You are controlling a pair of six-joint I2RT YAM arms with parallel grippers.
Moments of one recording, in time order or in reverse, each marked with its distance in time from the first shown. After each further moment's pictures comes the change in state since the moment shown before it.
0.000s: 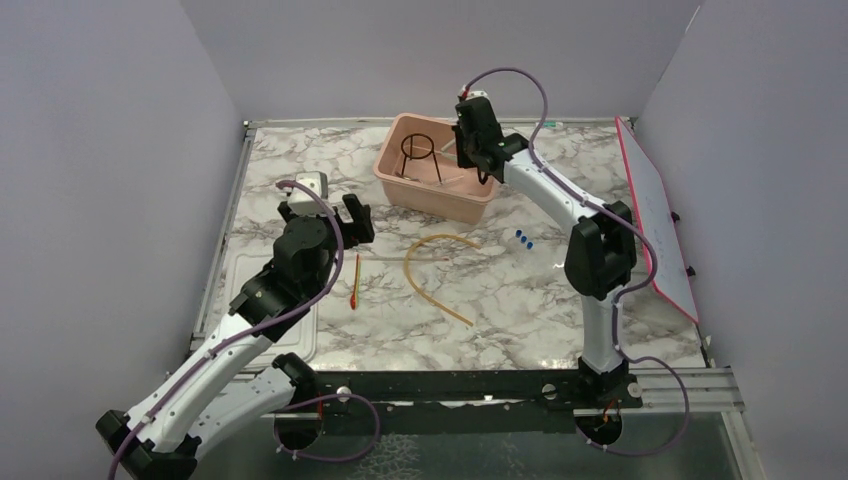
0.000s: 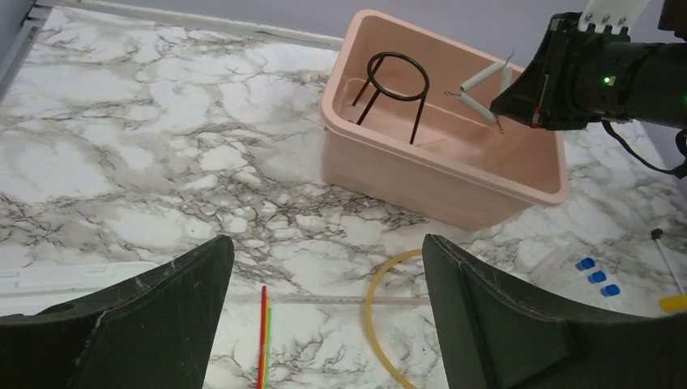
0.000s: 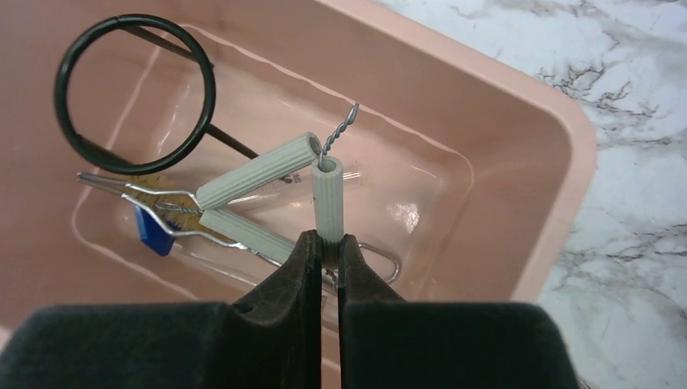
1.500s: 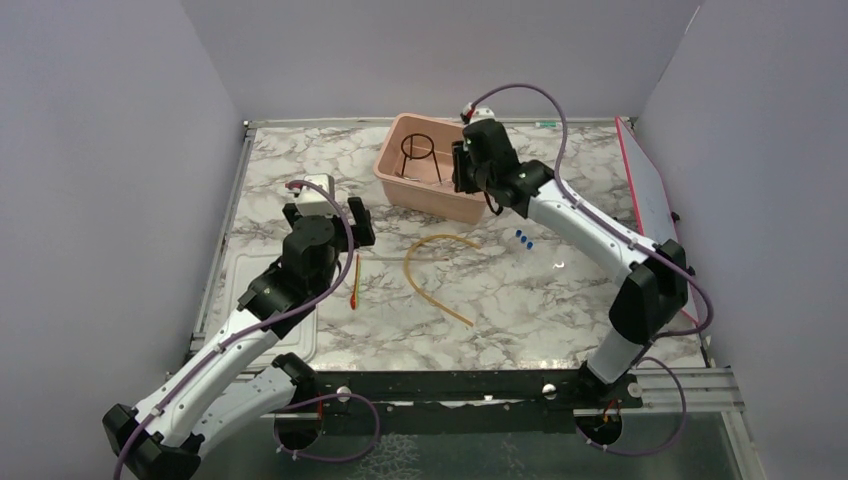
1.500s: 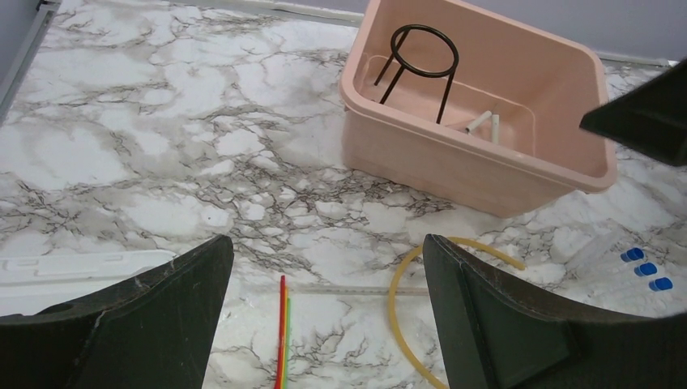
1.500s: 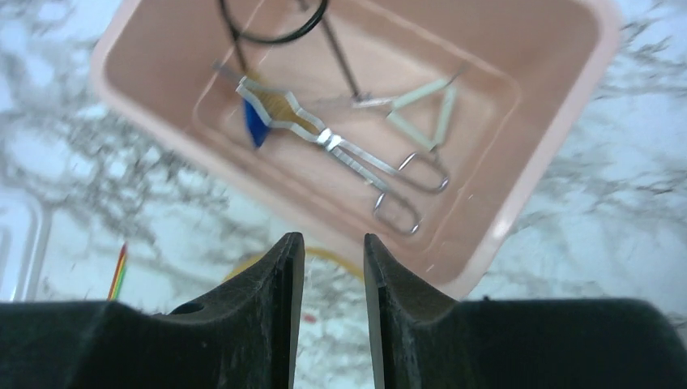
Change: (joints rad) left arm 0.022 0.053 -0.041 0.013 0.000 0.026; right arm 0.080 -0.281 -0.236 -0.006 -0.021 0.061
